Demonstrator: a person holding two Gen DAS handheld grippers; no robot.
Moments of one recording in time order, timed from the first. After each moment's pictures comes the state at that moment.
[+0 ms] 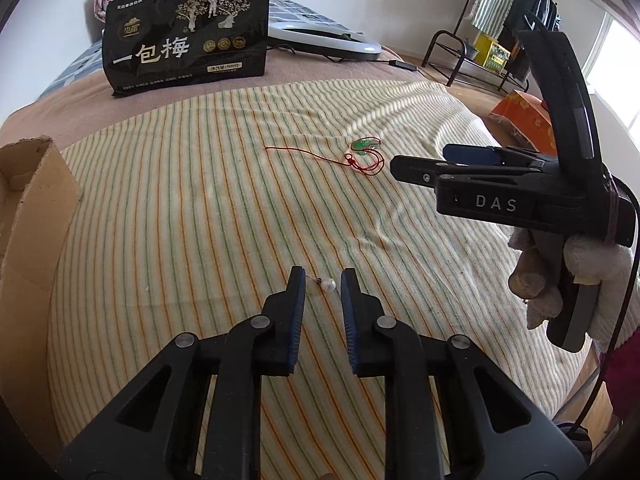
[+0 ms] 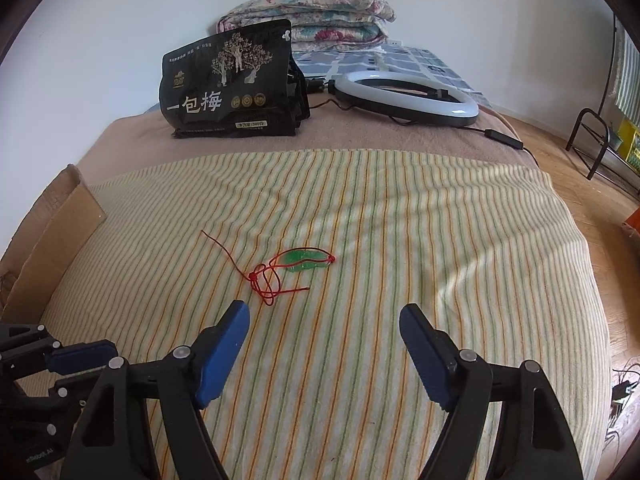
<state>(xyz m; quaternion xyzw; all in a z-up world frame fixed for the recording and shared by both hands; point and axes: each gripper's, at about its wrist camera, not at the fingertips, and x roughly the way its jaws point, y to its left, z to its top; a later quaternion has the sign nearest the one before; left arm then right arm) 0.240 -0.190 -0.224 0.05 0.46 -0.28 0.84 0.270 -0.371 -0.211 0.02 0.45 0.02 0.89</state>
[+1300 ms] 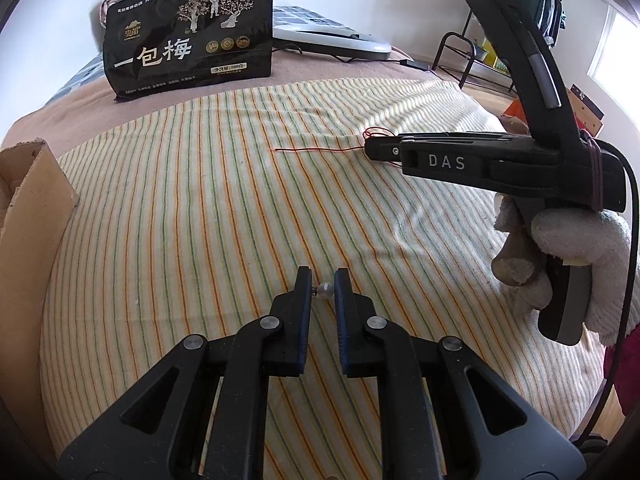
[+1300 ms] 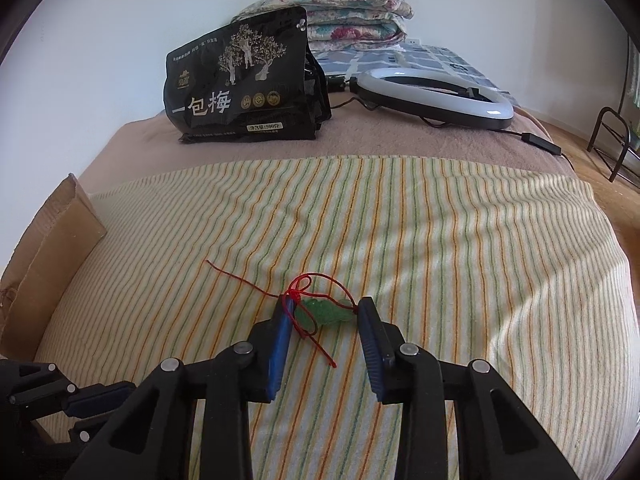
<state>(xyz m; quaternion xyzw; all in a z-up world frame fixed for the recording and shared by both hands) 0.246 -0.196 -0.237 0.06 0.44 -0.26 0.85 0.305 -0.362 -0.227 0.03 0.44 0.05 0.89</state>
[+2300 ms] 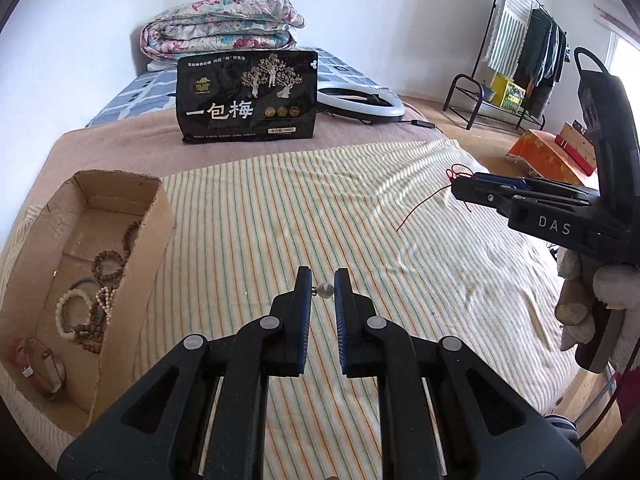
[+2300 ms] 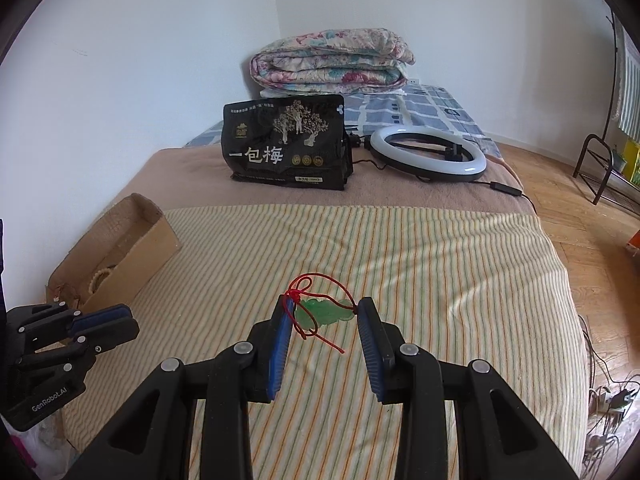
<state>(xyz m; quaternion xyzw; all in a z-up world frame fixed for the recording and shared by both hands) 0.212 -0.126 -0.148 0.03 0.39 -0.24 0.89 0.217 -0.330 -0.124 0.02 0.40 0.05 0.92</state>
